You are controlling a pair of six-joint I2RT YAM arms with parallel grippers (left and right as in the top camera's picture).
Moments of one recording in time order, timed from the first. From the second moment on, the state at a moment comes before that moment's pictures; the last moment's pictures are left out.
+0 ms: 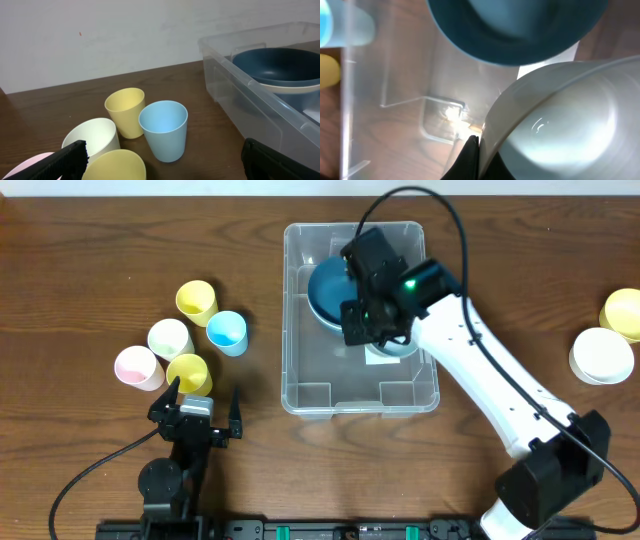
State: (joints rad) left arm 0.00 0.01 0.02 -0.11 0.13 0.12; right arm 0.58 1.81 1.68 -1.13 -0.05 0.44
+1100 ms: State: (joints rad) left arm 0.00 0.01 0.02 -0.11 0.13 0.12; right arm 0.59 1.84 1.38 -0.77 0.01 0.47
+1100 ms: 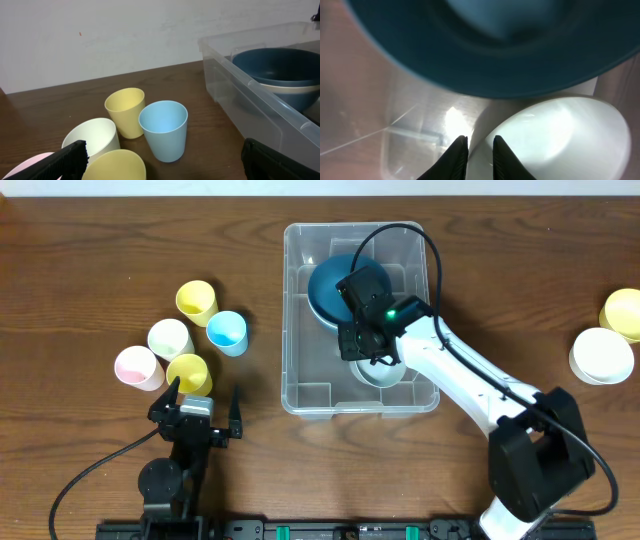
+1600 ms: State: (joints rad) left arm 0.00 0.01 0.02 -0.11 0.13 0.12; right arm 0.58 1.93 1.38 -0.74 0.06 0.47
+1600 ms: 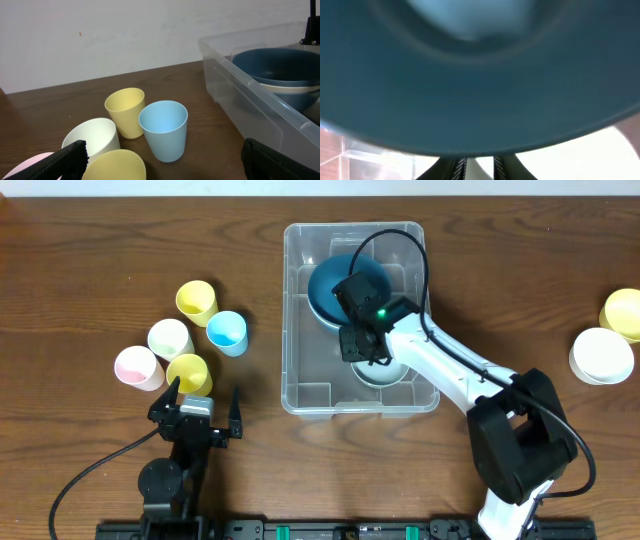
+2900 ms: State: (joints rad) left arm 0.00 0.01 0.02 -0.11 0.13 0.12; right arm 0.49 1.93 1.42 -0.76 0.09 0.41
